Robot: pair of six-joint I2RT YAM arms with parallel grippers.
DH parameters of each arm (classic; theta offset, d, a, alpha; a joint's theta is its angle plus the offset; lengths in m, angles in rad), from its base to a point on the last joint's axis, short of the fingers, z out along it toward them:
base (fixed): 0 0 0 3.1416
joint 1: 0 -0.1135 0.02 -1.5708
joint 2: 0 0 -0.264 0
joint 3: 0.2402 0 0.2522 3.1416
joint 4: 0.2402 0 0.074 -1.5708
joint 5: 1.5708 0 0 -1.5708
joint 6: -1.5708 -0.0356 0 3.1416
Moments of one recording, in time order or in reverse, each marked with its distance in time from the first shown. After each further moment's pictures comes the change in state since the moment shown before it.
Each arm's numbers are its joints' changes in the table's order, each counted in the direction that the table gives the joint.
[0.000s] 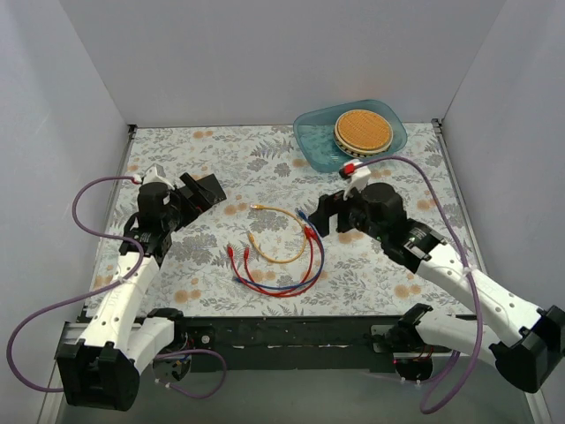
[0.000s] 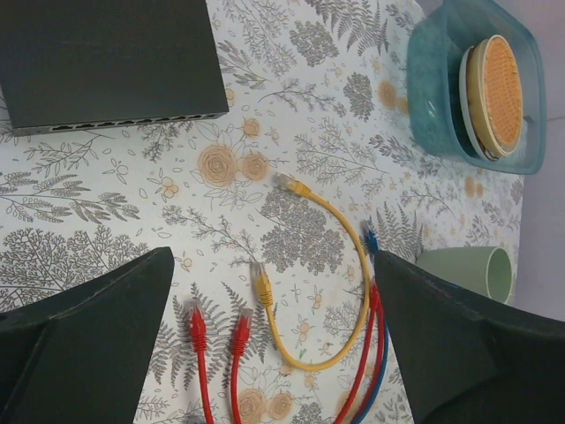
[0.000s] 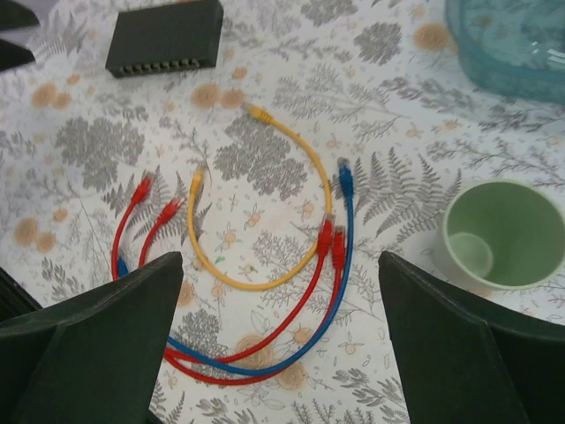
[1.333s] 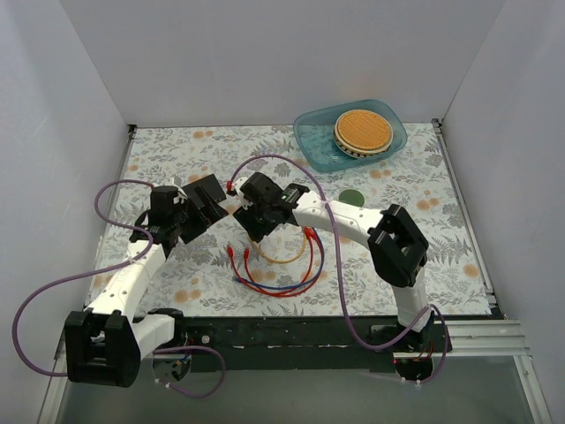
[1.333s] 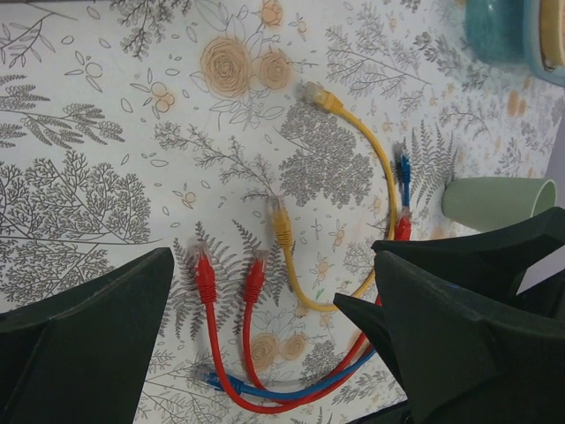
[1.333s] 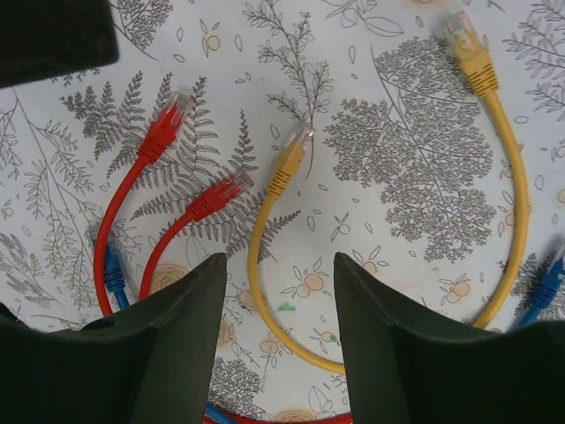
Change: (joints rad) left arm 0.000 -0.105 -0.056 0.023 0.174 -0.003; right arm -0.314 -1.011 0.739 0.322 0.006 0.161
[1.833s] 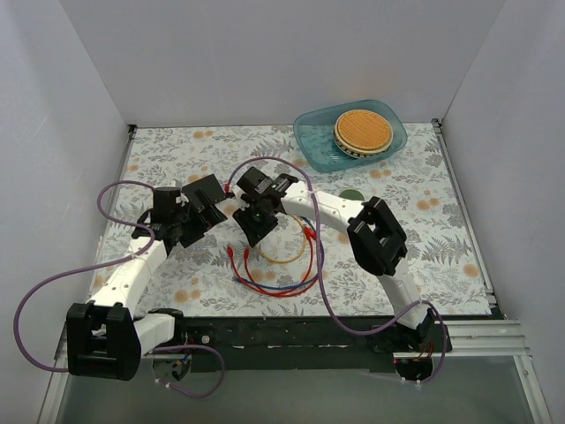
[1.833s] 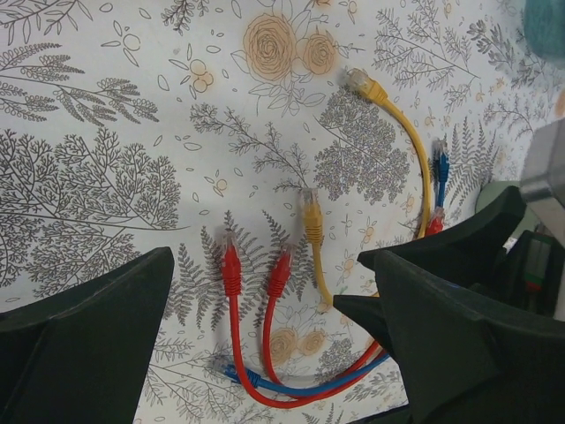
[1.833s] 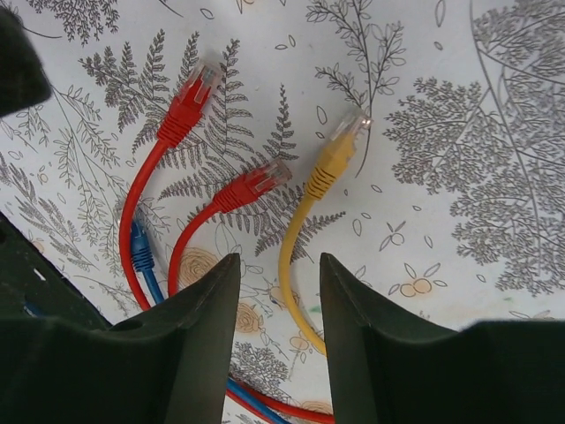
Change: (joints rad) left arm 0.000 -0.061 0.008 0.049 -0.033 -0.002; right arm 0.048 -0.175 0.198 0.209 -0.239 -0.004
